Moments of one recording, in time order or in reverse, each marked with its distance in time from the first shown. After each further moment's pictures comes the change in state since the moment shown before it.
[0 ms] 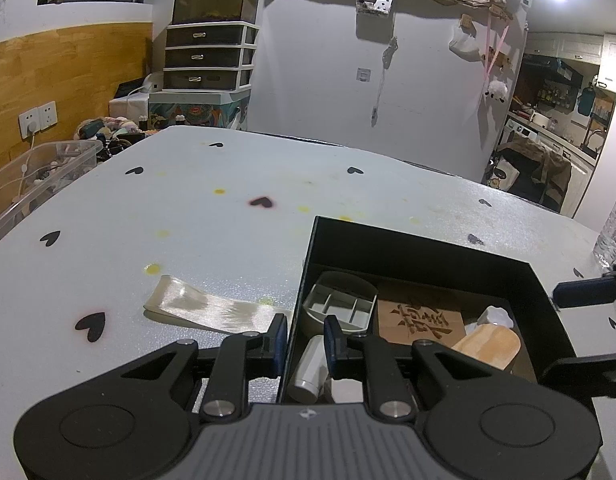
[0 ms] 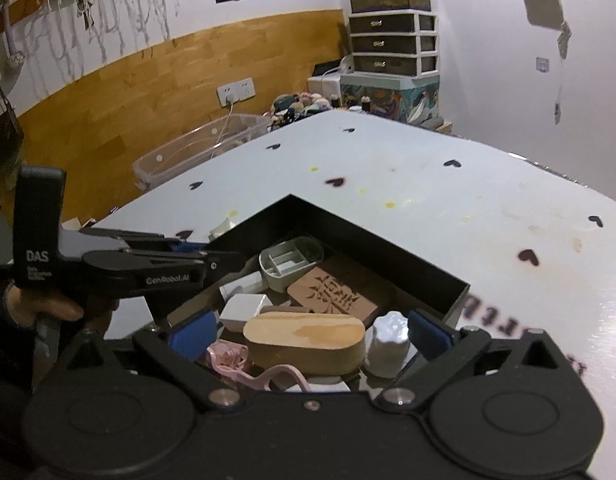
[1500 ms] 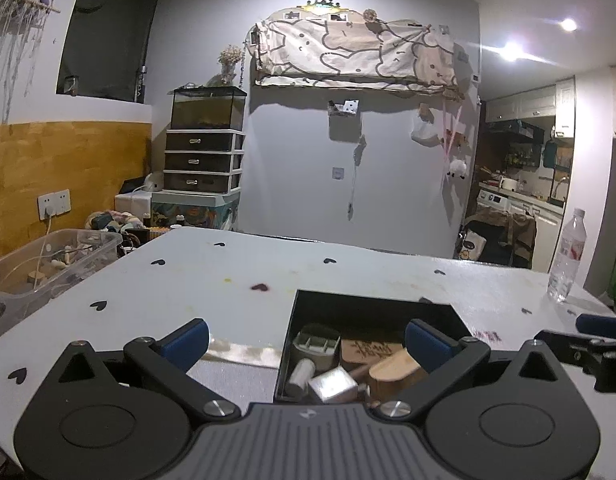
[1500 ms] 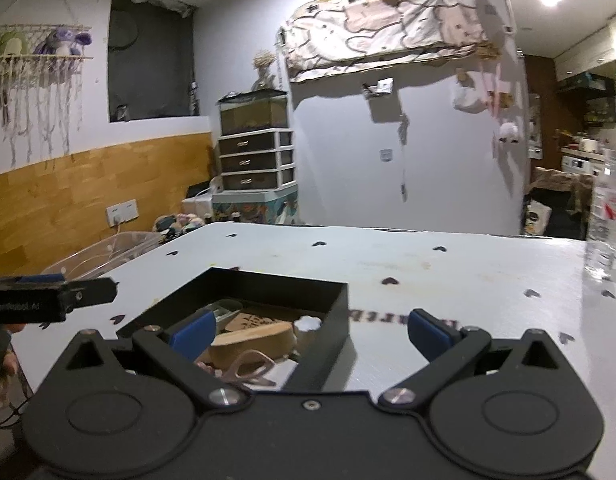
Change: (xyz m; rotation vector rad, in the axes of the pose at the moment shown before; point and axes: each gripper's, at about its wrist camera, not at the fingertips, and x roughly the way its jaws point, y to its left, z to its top) left arm -0.128 -0.014 -0.041 0.070 -0.314 -0.028; right arm -0.089 0.067 -0.097 0.163 -0.402 -0.451
